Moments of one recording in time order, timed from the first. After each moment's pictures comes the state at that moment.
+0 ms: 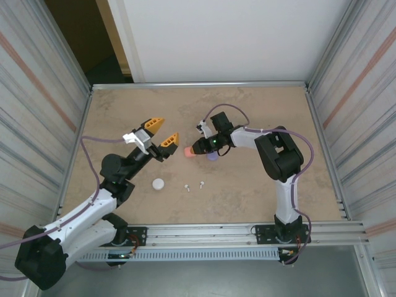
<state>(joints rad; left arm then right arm) -0.56 0.89 0.44 0.85 0.27 -0.04 0.54 2.07 1.27 -0.17 -0.70 0.25</state>
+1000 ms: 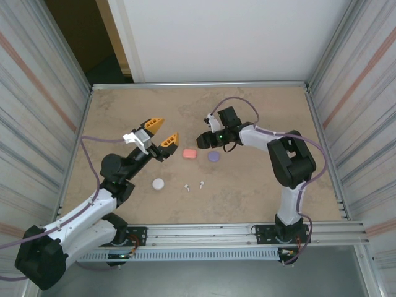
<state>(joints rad) -0.56 0.89 0.44 0.85 0.27 -0.04 0.50 1.88 1.20 -0.21 -0.56 0.25</state>
